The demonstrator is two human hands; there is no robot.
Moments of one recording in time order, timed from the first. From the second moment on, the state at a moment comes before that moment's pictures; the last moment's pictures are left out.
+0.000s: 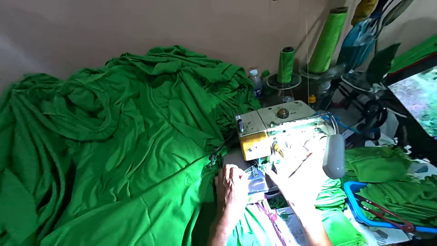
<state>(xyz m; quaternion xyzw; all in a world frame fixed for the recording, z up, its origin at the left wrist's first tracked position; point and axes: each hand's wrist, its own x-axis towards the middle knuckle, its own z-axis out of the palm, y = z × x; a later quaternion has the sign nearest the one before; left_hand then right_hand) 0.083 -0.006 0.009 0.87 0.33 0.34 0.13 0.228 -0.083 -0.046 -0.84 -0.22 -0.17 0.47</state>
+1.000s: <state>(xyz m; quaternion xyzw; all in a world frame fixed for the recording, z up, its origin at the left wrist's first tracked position) 0.083 -0.009 0.008 0.86 0.36 0.33 0.13 0.200 -0.166 -0.063 -0.80 -0.41 -0.24 0.38</state>
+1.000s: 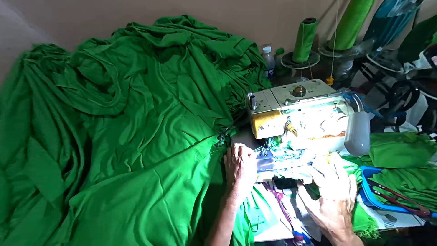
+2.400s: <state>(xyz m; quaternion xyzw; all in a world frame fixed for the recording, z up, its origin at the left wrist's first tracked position) 0.081 -0.009 0.007 0.87 0.35 0.30 0.15 0.342 -0.125 0.067 -0.83 -0.10 0.20 0.51</state>
